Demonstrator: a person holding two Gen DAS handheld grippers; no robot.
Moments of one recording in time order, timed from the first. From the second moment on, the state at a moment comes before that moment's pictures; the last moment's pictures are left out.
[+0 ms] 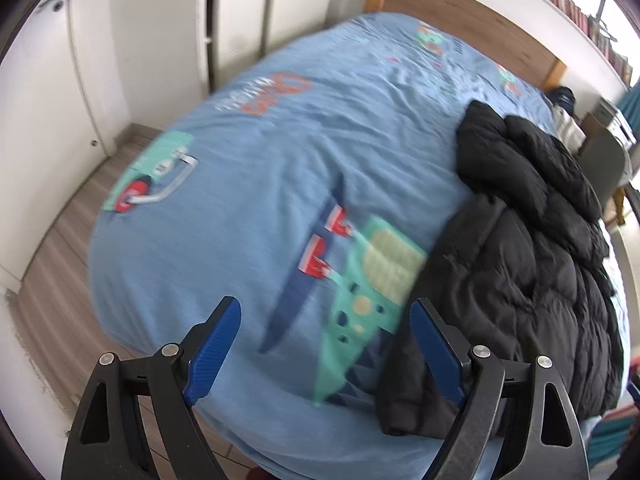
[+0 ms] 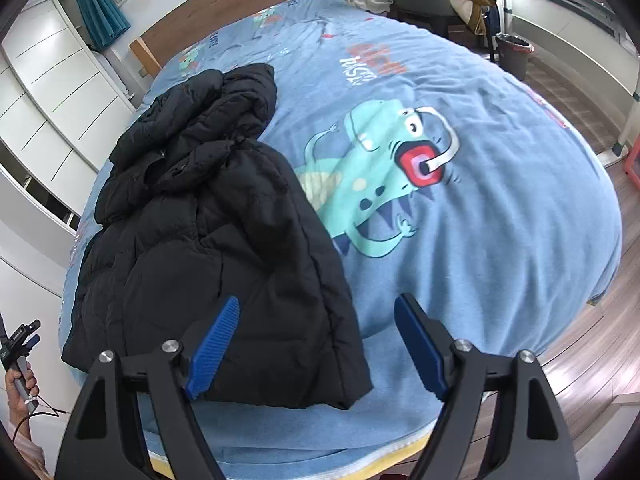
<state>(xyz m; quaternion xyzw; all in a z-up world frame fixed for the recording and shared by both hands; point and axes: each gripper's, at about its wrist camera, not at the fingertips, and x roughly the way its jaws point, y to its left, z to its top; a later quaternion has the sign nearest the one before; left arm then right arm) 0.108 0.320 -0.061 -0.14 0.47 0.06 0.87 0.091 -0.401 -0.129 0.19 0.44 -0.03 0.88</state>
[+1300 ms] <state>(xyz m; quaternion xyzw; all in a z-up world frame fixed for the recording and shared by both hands) 0.127 0.224 -0.168 -0.23 0.57 -0.07 0.79 0.151 -0.399 -0.242 0.31 0.54 0.07 0.78</state>
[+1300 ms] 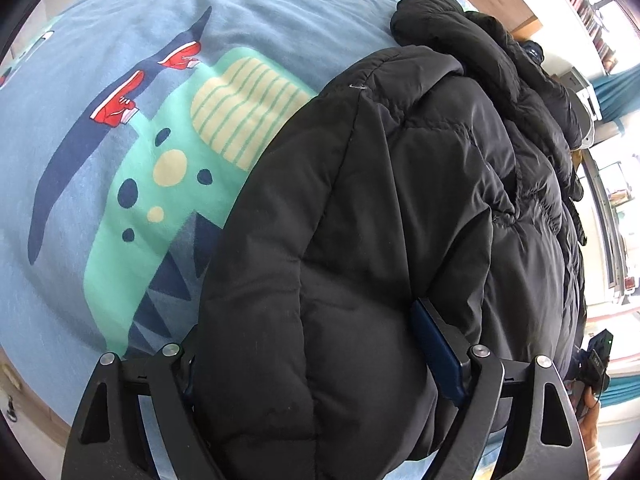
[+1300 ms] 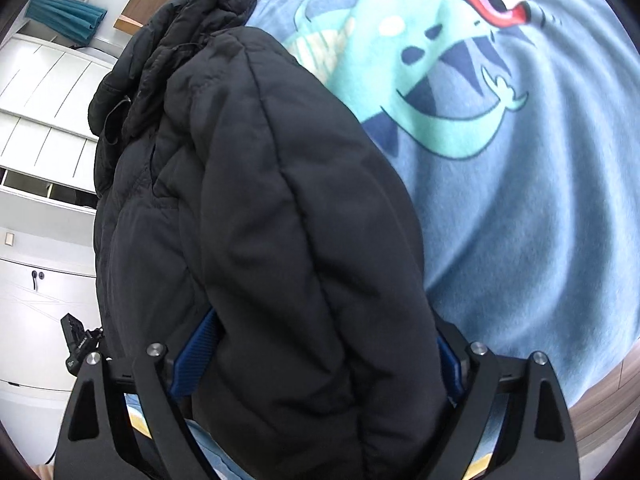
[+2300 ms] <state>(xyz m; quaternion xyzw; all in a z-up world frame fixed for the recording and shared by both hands) 0.093 0.163 -0.142 -0.17 0.55 -0.10 0.81 0.137 -0.349 -0.225 0.29 0.52 0.11 0.79</state>
